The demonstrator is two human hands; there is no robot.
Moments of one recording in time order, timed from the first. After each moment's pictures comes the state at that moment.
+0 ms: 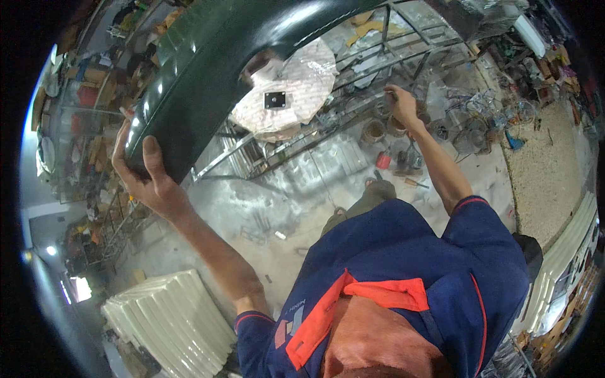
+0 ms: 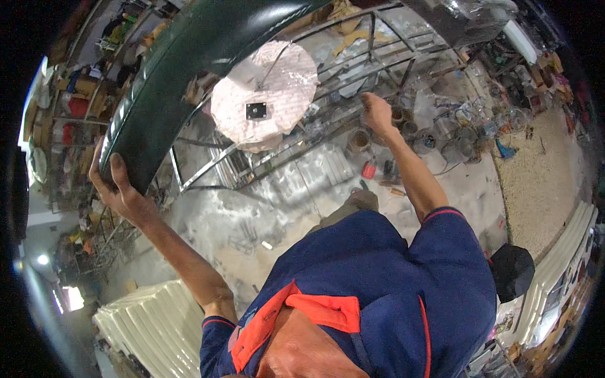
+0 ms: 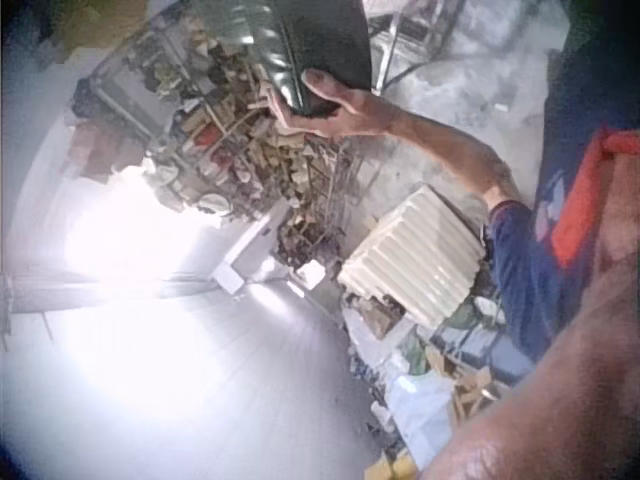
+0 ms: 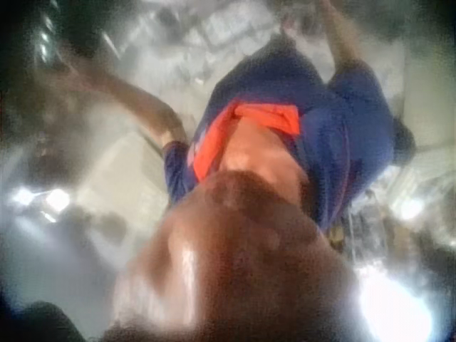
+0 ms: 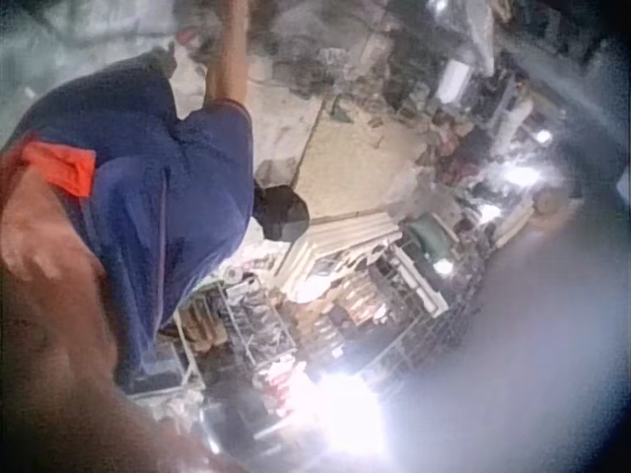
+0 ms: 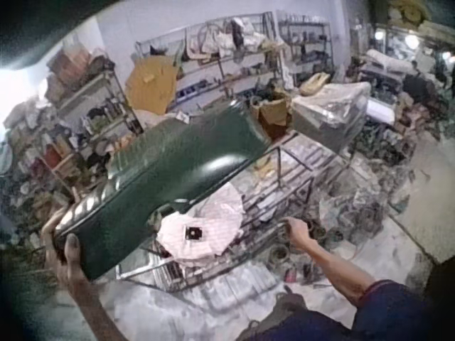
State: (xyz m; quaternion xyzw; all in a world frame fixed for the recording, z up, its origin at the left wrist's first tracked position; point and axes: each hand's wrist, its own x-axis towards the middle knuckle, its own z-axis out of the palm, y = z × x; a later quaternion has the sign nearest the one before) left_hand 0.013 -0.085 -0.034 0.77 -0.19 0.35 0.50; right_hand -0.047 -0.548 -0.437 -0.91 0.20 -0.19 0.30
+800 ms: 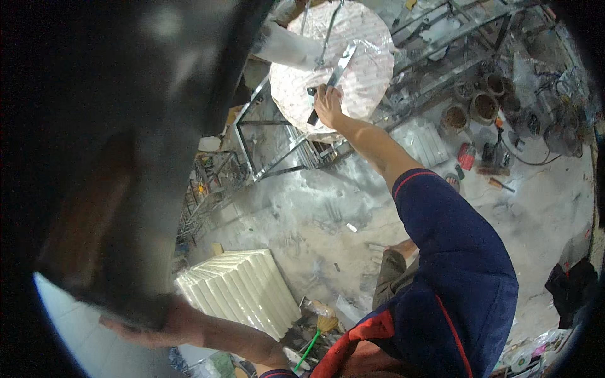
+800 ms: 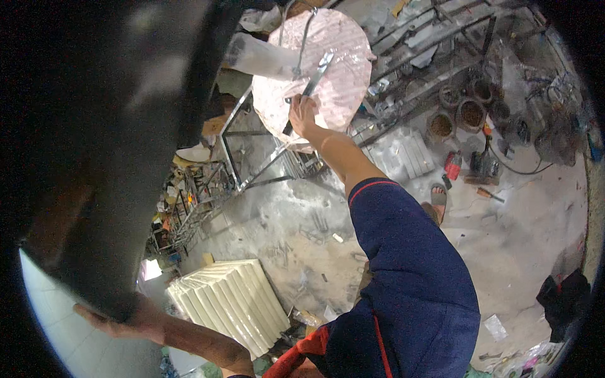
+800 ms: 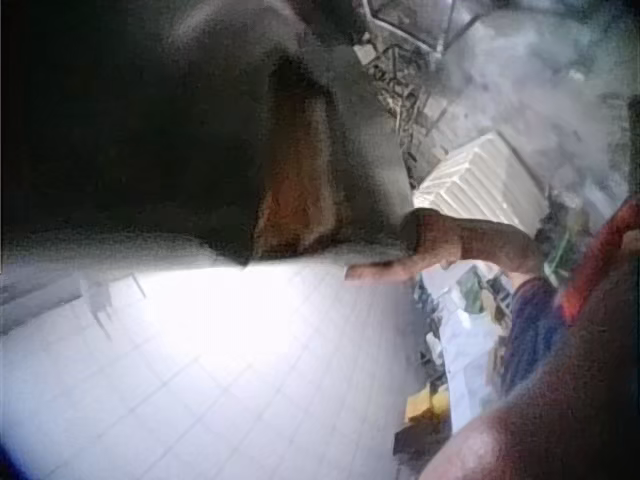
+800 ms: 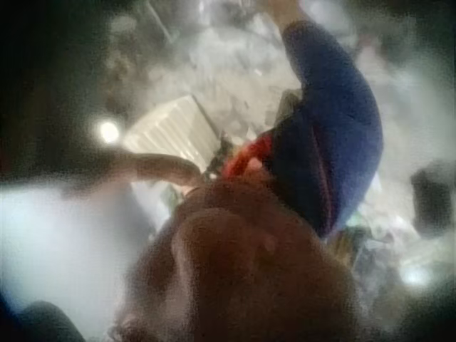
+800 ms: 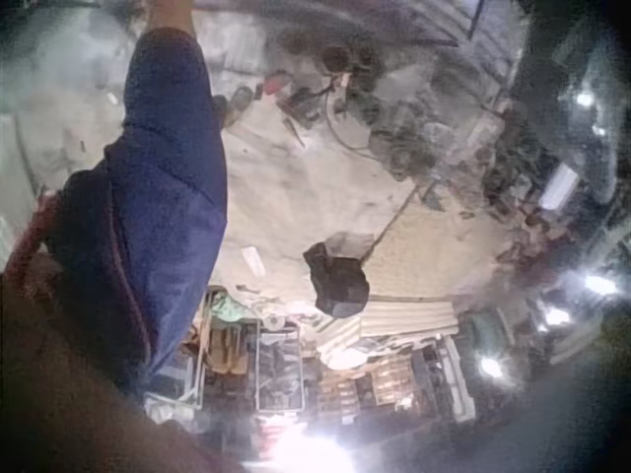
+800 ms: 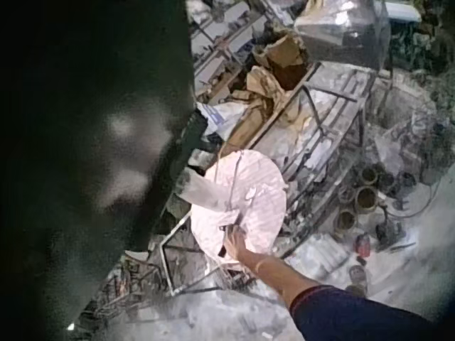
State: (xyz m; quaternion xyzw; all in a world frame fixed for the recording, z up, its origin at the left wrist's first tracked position) left_hand -0.006 -0.118 -0.052 0.74 -0.19 0.58 0.28; right_hand 0.268 -0.235 -0.589 -0.99 0.05 -0.06 0.10
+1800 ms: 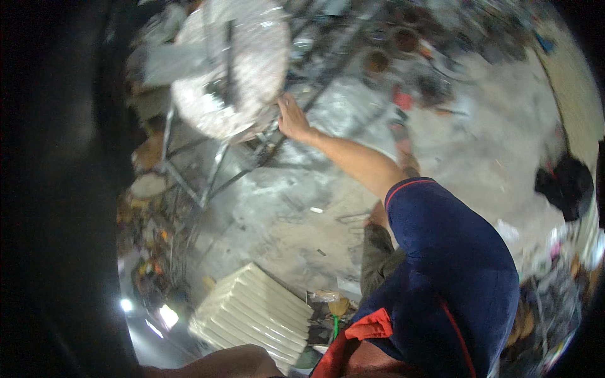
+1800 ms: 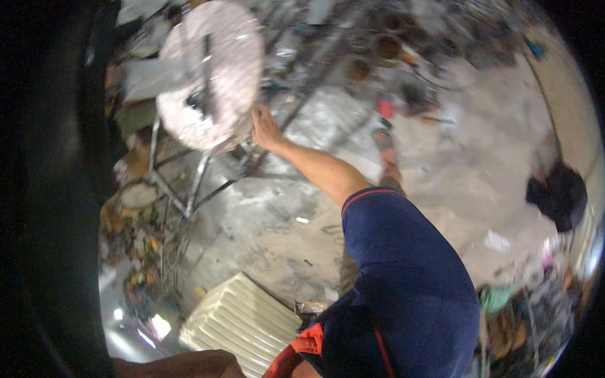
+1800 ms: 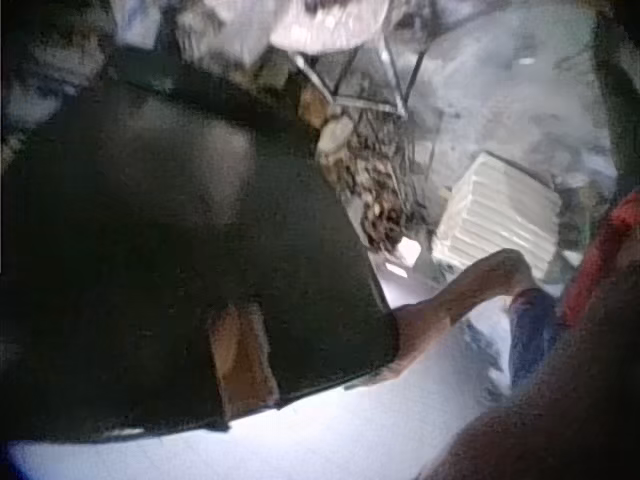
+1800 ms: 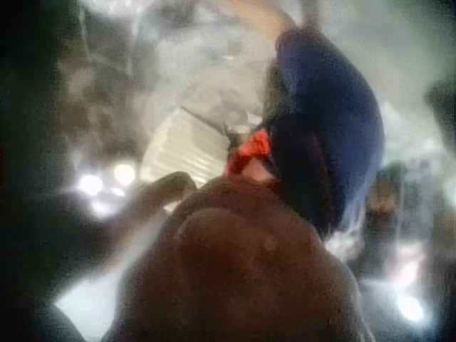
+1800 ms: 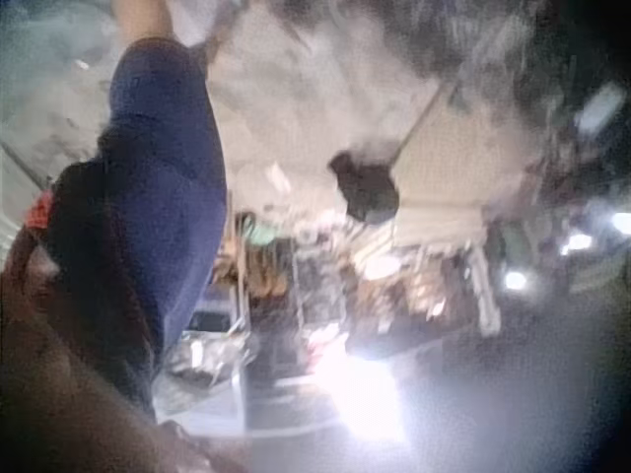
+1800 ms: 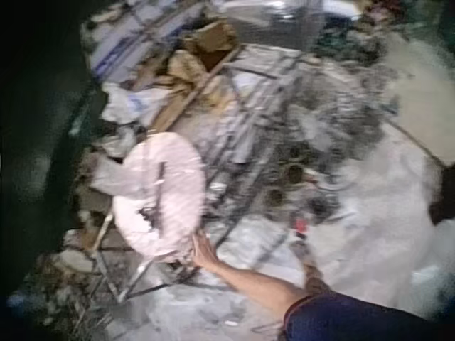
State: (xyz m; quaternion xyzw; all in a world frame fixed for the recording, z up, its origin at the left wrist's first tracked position) left_hand 0.013 -0.082 -0.071 0.78 -0.27 0.56 0.09; right_hand 0.107 -0.243 -0.686 -0.77 0.22 -0.02 0.60
